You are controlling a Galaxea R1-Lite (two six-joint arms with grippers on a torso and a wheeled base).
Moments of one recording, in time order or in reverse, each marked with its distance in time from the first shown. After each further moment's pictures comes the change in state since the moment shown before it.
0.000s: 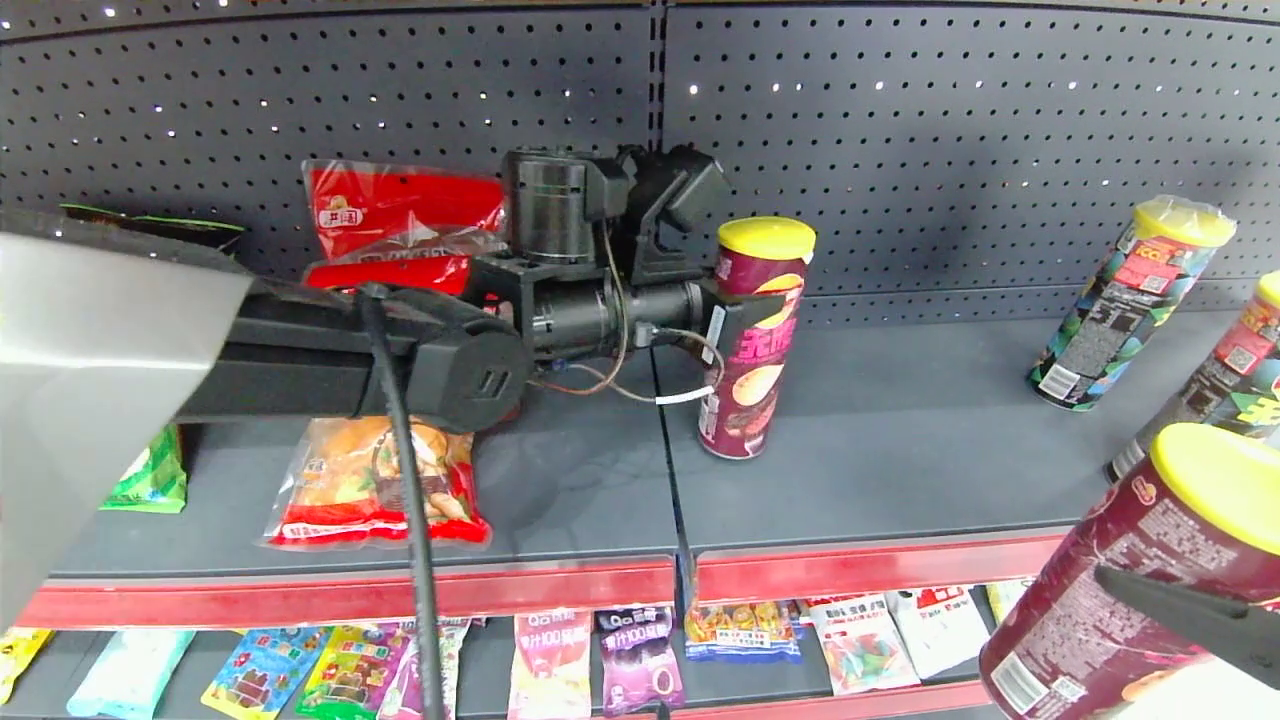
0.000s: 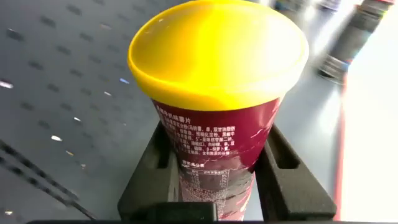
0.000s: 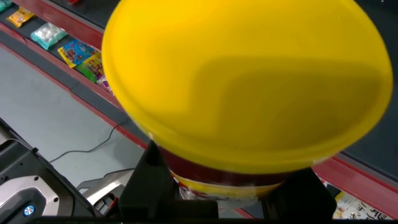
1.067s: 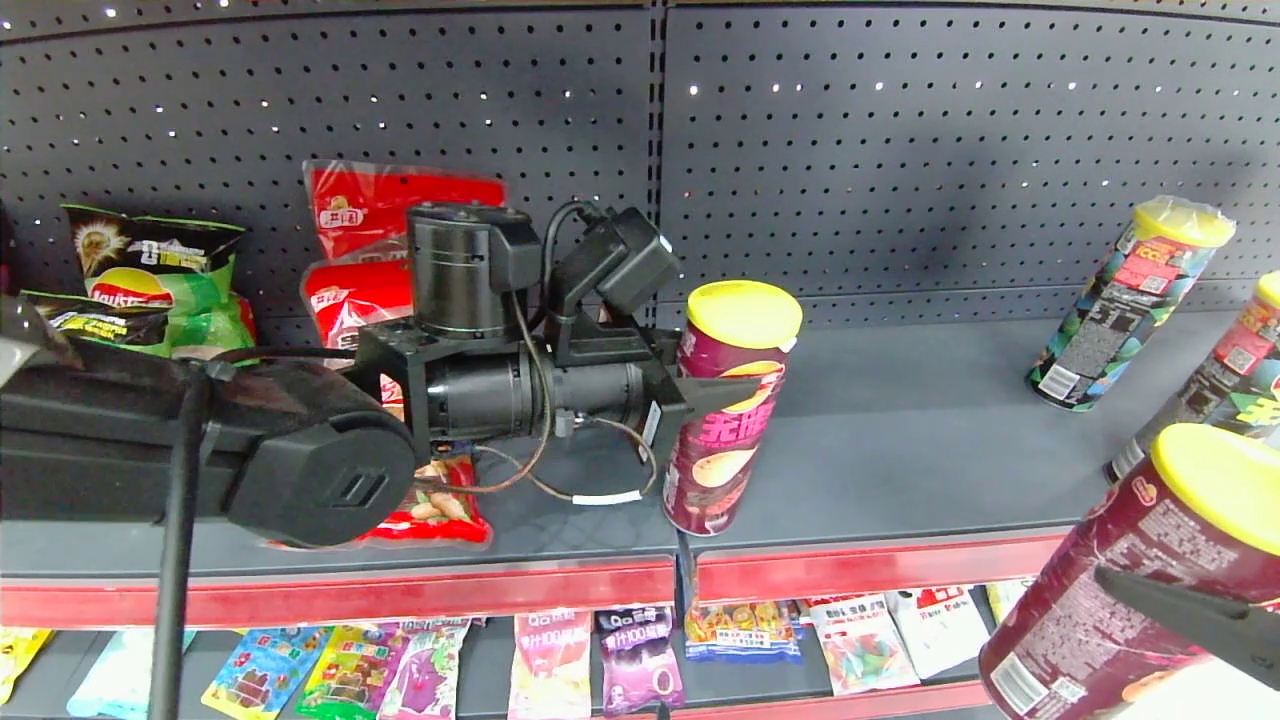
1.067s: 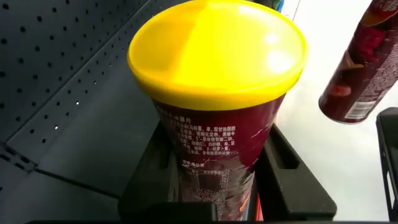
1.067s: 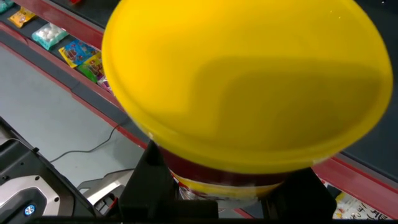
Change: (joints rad) left arm 0.003 -0.194 0.396 -0.150 -0.135 0.096; right arm 0.001 -0.001 0.000 0.001 0.001 0.000
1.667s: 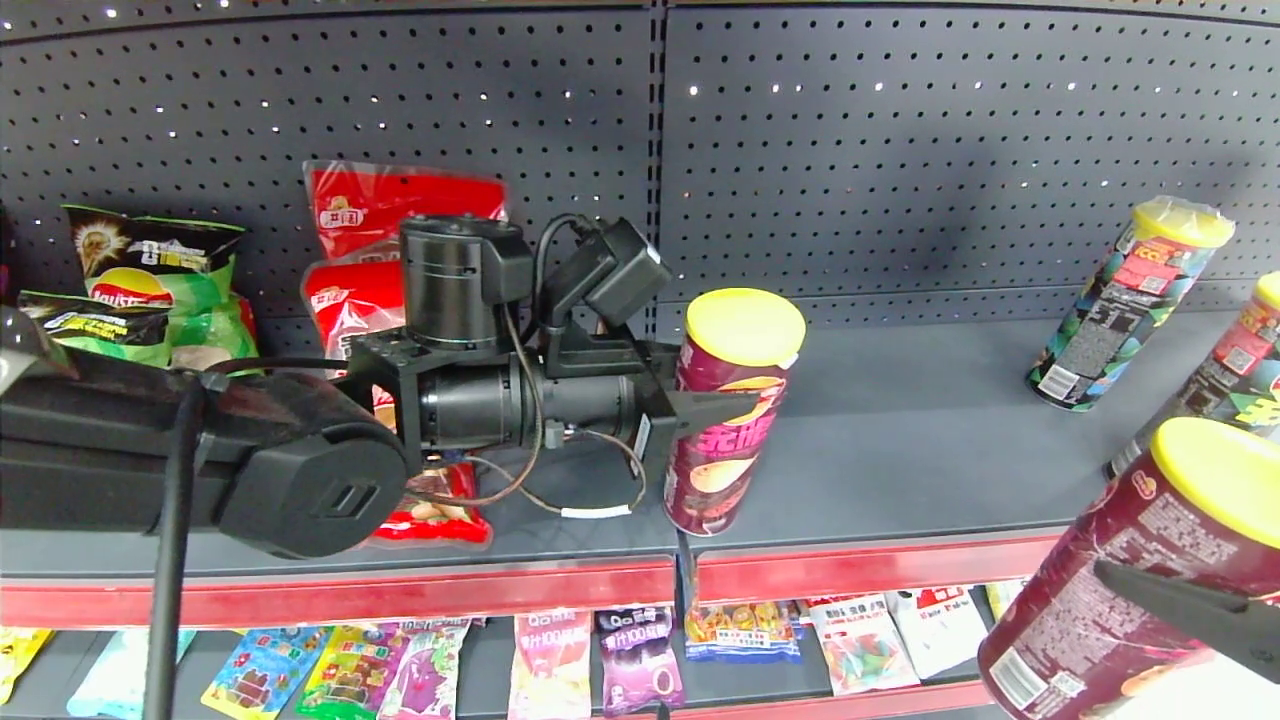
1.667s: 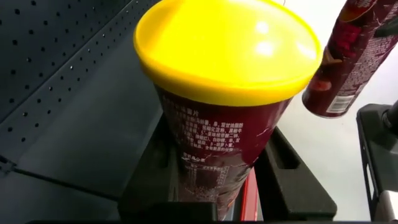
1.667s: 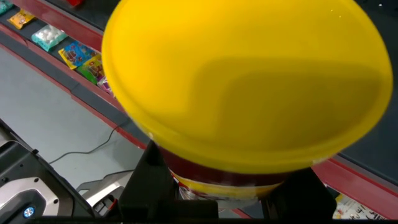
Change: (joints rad) left arm 0.008 -0.003 0.035 -0.007 -0.058 -0.022; right arm 0.000 0.007 -0.011 0.000 0.000 0.000
